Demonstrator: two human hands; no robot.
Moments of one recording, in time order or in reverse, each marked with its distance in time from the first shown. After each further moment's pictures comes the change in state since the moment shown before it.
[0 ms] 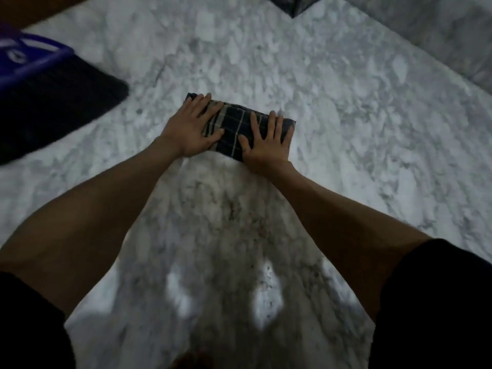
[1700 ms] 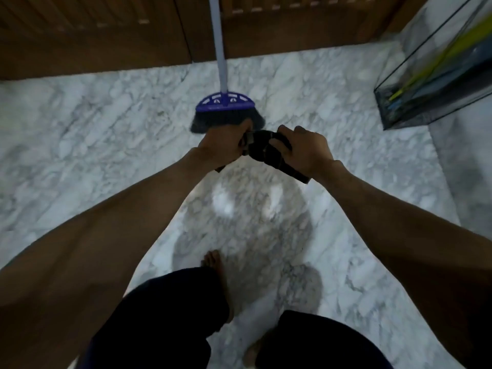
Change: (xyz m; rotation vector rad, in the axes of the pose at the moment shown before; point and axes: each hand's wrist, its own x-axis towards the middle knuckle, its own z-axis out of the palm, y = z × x) left_hand -0.175 0.028 -0.409 -0.313 -0.075 -0.695; right_hand -0.082 -0.194 -0.359 -0.150 -0.112 -0.850
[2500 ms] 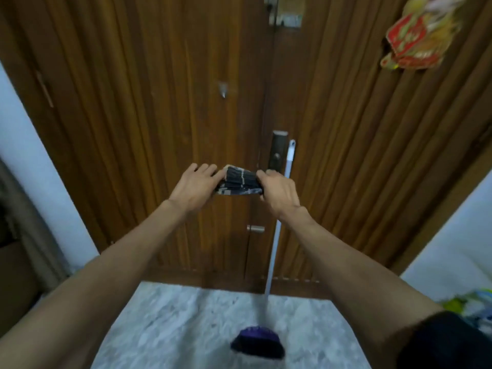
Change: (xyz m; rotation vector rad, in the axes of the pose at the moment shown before) left_hand -0.202 0.033 -0.752 0.693 0.608 -0.181; right_hand 0.081 -0.357 -0.700 -0.222 0.529 -0.341
